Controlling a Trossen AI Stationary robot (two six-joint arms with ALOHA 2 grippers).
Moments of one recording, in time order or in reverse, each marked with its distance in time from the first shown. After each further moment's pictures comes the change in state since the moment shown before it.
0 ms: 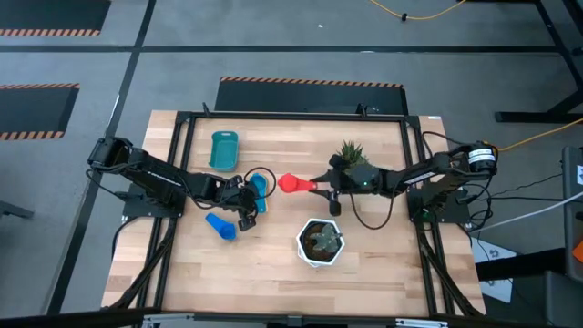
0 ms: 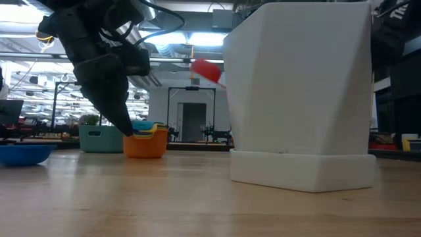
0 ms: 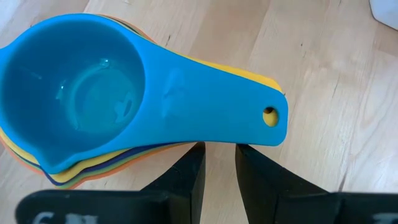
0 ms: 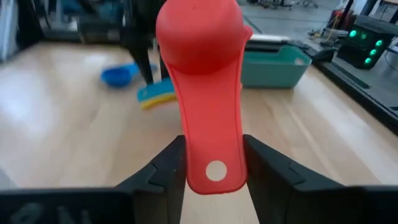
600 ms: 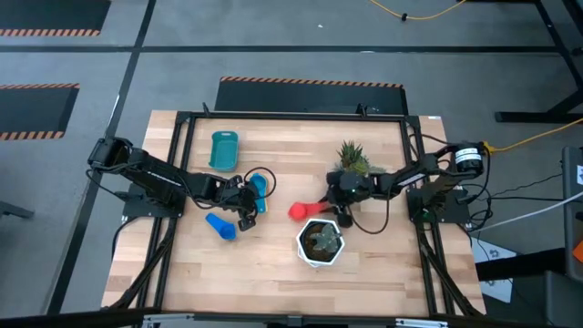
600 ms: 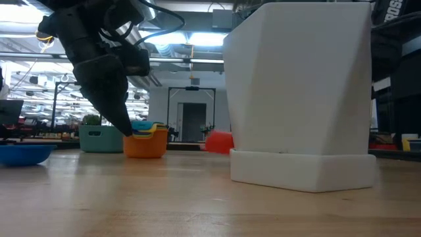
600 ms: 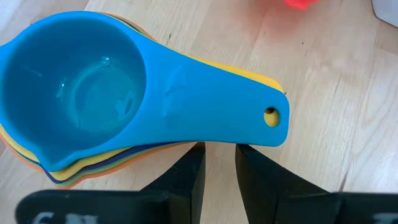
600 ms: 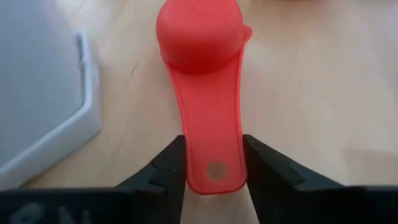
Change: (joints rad) left arm 0.000 0.000 0.000 -0.005 0.000 0.000; right arm 0.004 0.113 -0.004 -0.282 -0.188 -0.062
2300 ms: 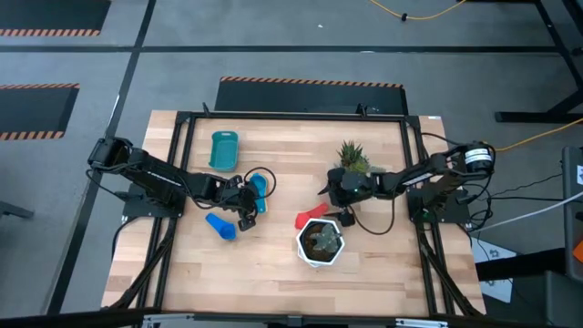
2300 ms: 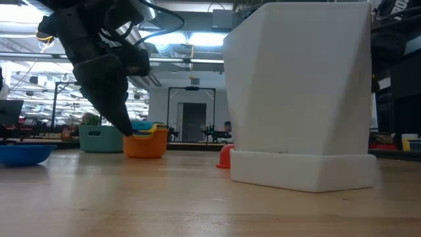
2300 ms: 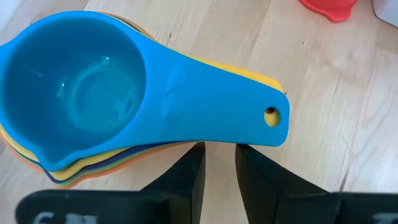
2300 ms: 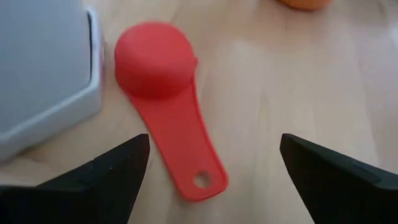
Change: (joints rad) left arm 0.000 0.000 0.000 0.000 0.000 0.000; right arm 0.020 -0.074 0.004 -0.097 0.044 -0.150
